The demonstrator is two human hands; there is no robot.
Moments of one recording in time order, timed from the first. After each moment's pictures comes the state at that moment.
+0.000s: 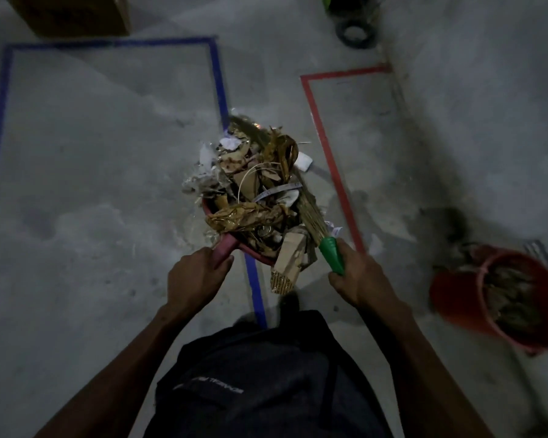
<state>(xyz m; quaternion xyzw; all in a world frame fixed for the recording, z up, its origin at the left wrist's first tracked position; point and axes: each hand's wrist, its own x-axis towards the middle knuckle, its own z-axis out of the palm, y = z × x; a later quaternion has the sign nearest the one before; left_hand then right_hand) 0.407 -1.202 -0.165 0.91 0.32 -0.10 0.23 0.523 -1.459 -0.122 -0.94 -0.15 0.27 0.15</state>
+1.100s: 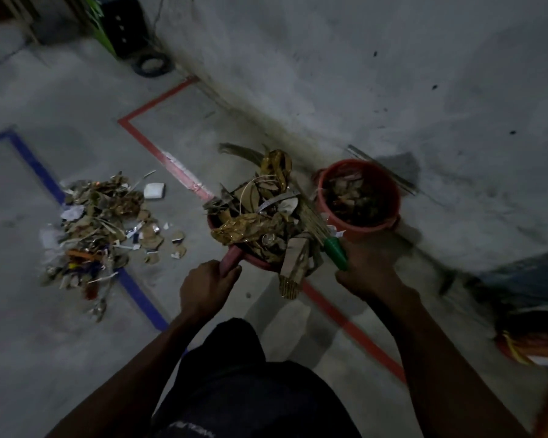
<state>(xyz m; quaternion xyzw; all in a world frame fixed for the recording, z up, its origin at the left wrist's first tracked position) 0.441 -1.627 -0.165 0.95 0.06 -0.15 0.27 0.412 -1.912 -0.107 -0.96 0.10 0.19 0.20</state>
